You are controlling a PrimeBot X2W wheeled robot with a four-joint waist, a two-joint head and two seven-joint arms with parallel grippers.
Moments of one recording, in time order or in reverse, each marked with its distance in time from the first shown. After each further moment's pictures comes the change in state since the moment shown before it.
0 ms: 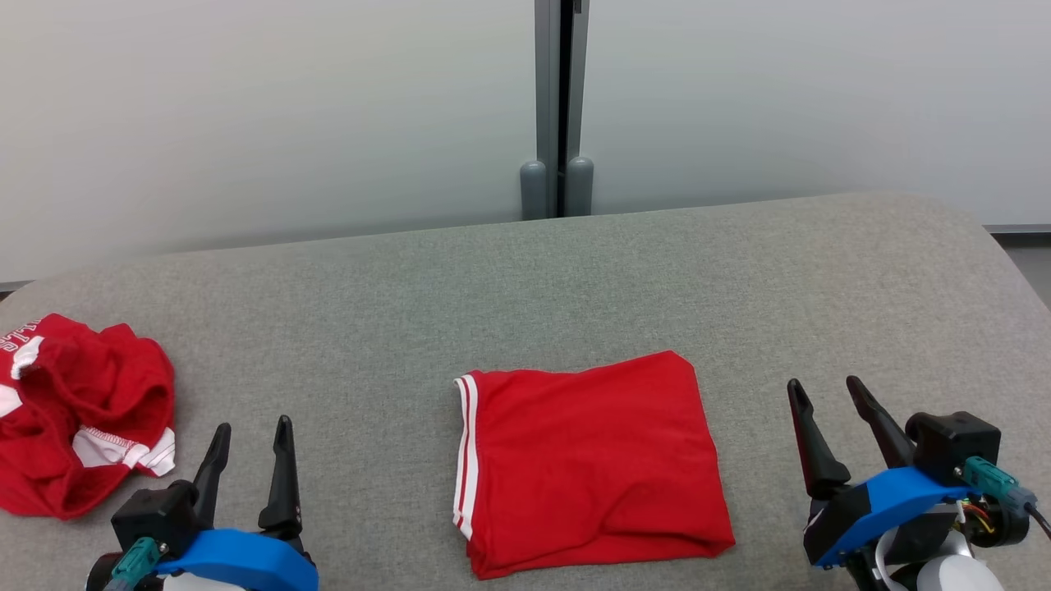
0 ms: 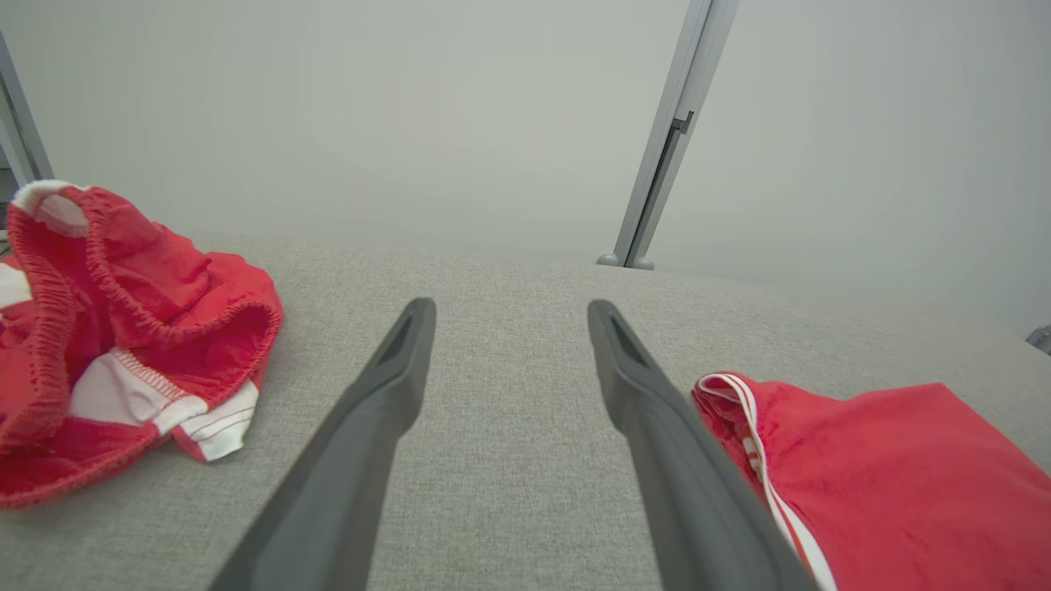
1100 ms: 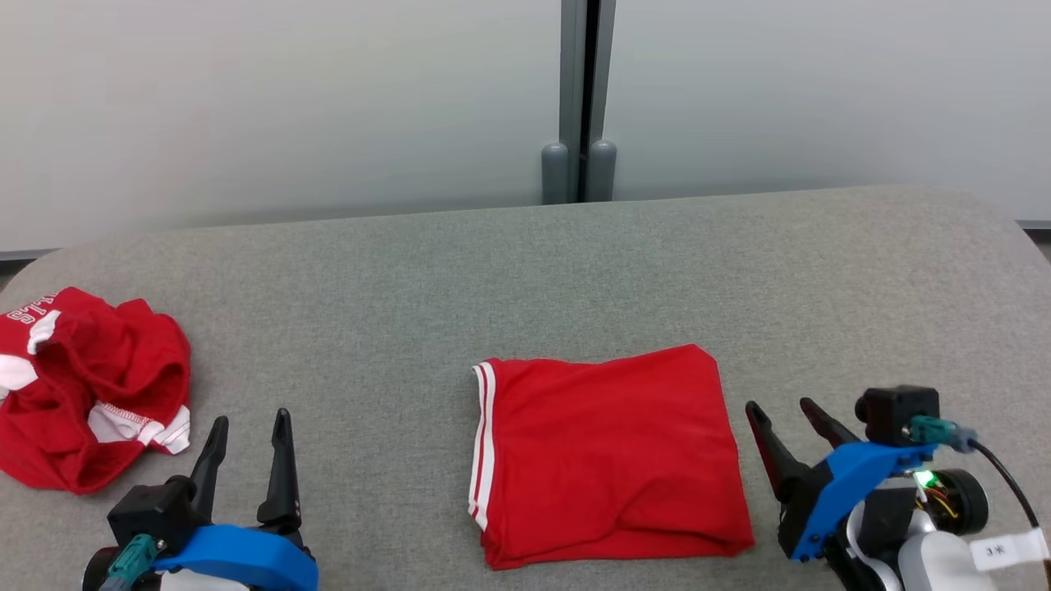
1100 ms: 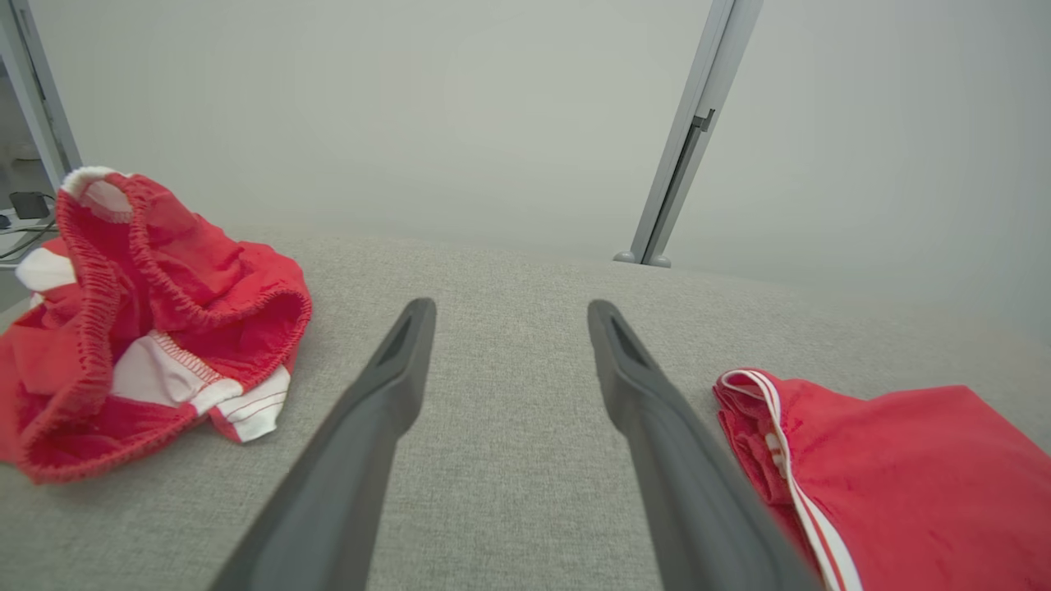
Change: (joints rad) left arm 0.013 0.008 -0.002 -0.043 0.000 0.021 0.009; right arm -0.024 0.003 0.035 0.014 0.051 0.000 0.238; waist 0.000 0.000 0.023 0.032
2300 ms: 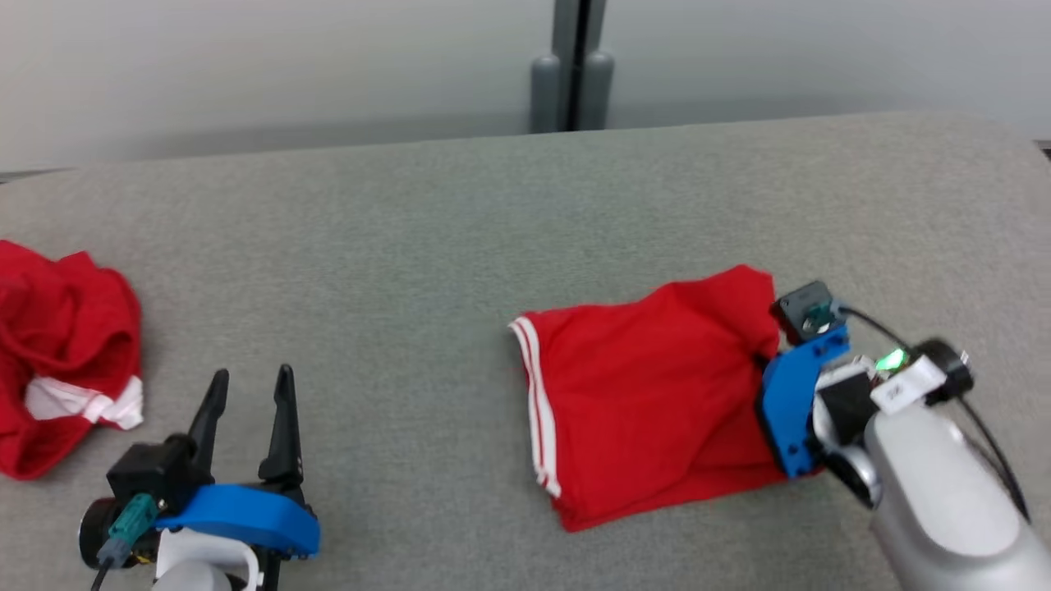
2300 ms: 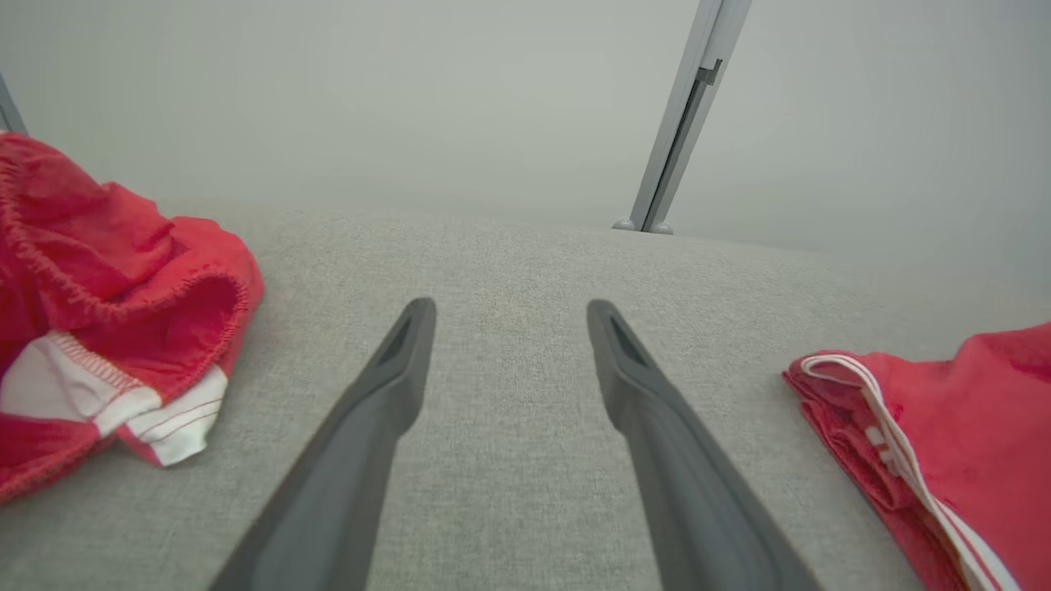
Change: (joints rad) left arm -0.078 0.003 -0.017 -0.001 0.021 -0.016 -0.004; right arm -0.347 -0.118 0.232 0.321 -0.151 0.001 0.245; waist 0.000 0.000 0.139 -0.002
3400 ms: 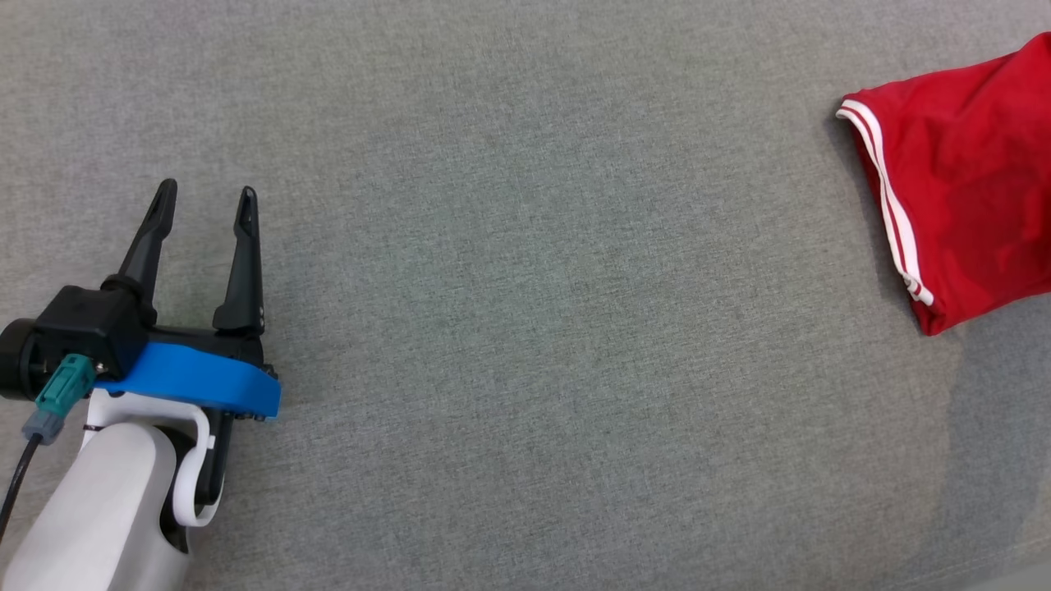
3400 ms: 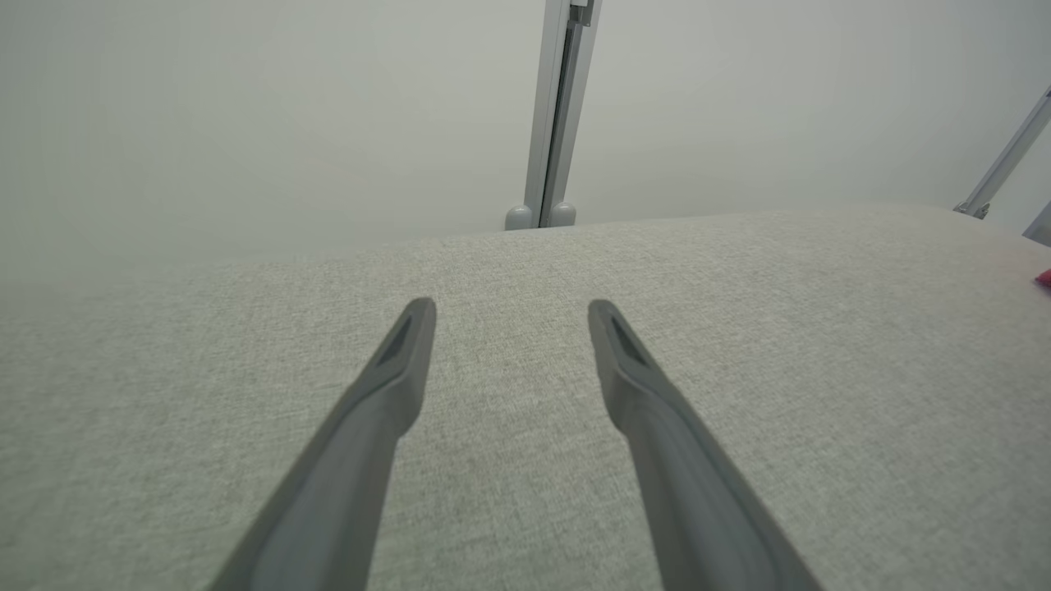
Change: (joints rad) left arm -0.253 0.109 -0.006 -0.137 0.093 0.003 0.081; right arm -0.444 -0.527 0.075 0.333 -0.088 0.000 -0.303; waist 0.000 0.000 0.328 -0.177
